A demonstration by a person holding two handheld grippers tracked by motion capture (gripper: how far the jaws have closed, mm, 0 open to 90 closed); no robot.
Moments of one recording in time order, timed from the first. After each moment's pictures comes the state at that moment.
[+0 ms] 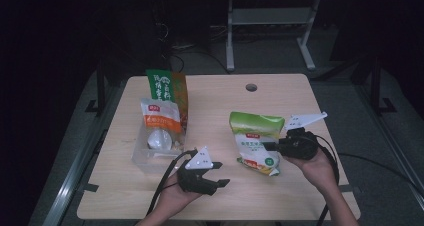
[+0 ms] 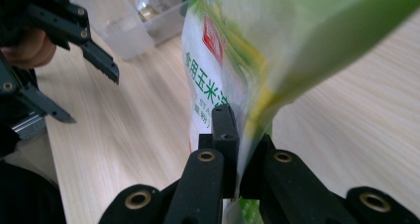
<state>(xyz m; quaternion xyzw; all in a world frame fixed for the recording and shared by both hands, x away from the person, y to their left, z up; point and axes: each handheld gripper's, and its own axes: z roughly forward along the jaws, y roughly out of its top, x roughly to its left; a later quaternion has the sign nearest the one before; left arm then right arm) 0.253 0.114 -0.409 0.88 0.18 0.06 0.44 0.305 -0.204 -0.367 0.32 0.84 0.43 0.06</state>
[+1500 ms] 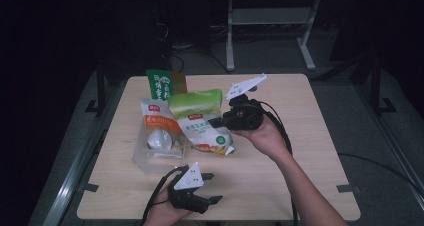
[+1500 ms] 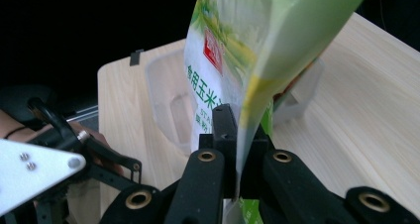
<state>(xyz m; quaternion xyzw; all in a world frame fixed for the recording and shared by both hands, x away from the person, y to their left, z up) 0.222 0.132 -0.422 0.88 0.16 0.07 0.45 0.345 -0.073 -0.287 0.20 0.86 0.46 0.02</state>
